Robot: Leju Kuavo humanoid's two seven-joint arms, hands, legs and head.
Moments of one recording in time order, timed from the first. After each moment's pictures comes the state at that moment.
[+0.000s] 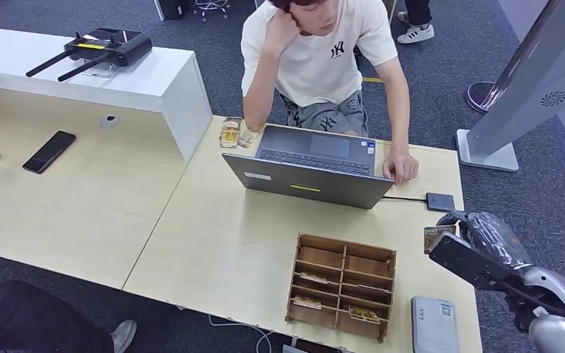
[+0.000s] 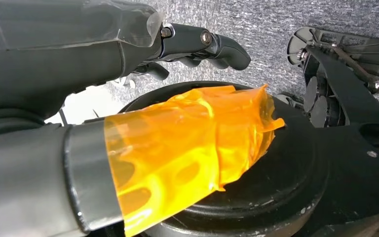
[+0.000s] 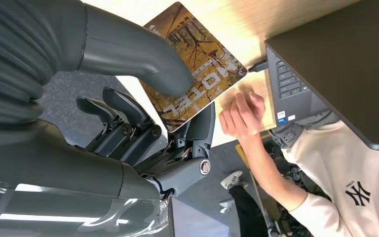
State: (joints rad) left arm -0.01 -0.06 -0.74 -0.01 1.07 -0.01 -0.02; right arm -0.30 -0.57 0.41 -1.53 0.33 0.18 0.08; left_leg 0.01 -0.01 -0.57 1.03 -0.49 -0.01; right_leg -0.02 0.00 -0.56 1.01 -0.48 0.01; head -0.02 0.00
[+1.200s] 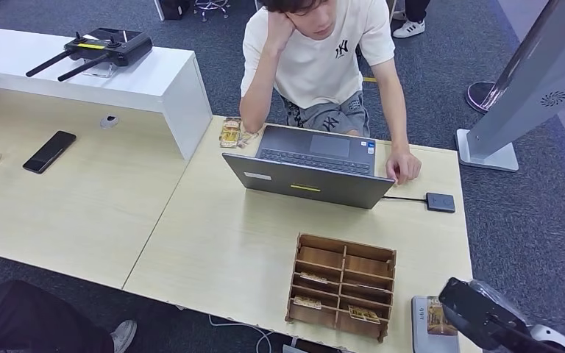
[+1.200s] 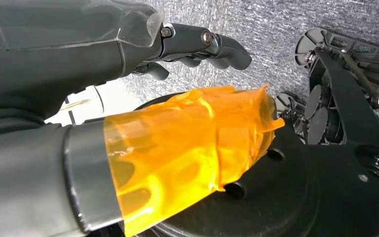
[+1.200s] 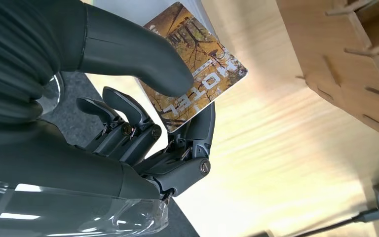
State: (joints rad) left arm 0.00 -0.06 -0.66 -0.01 1.11 0.00 0.02; right arm -0.08 -0.75 0.47 -1.62 -0.05 0.19 0.32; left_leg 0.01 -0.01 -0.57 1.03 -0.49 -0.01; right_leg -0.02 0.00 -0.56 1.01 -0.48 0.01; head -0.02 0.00
